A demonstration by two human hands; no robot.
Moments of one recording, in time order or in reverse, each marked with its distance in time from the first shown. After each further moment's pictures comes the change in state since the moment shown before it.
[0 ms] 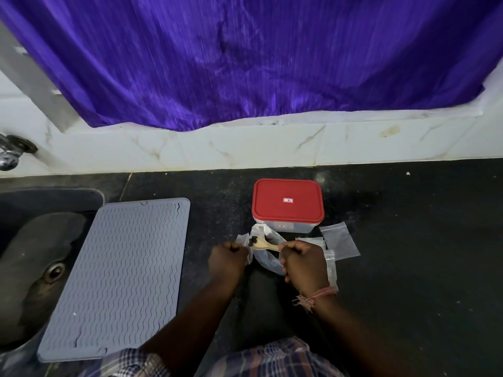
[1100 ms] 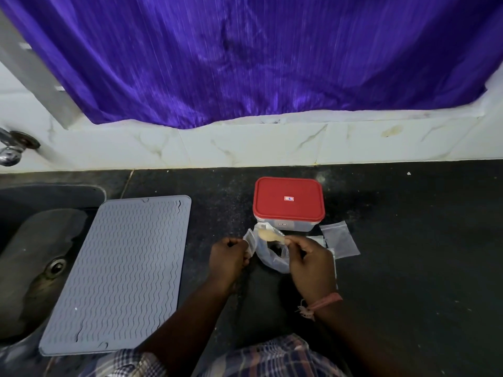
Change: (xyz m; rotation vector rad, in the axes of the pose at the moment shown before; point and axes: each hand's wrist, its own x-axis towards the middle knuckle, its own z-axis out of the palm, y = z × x) left_hand -0.024 0.017 -0.013 -0.209 -0.066 -0.001; right_hand 0.001 0.018 -0.012 -0.348 0.165 -0.566
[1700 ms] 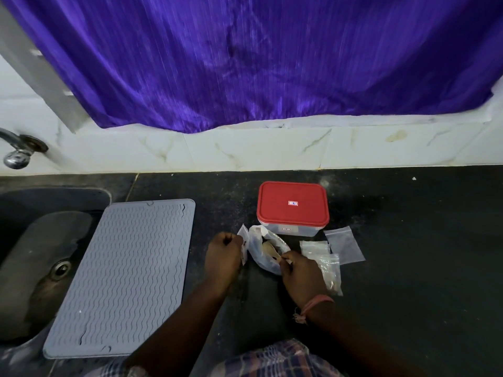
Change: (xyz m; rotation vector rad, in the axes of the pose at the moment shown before) left_hand -0.002 0.018 -0.012 0.126 0.071 0.117; right_hand -0.001 0.028 0.026 -0.320 -0.355 0.082
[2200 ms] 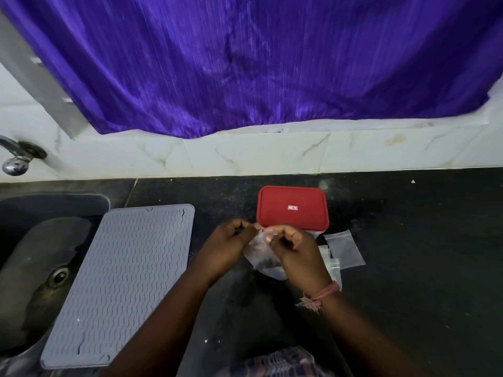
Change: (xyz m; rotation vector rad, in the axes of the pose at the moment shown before) left_hand -0.009 0.054 -0.029 0.063 -0.406 0.276; right_hand 0.008 -0.074 -0.055 0.772 -0.004 -0.020
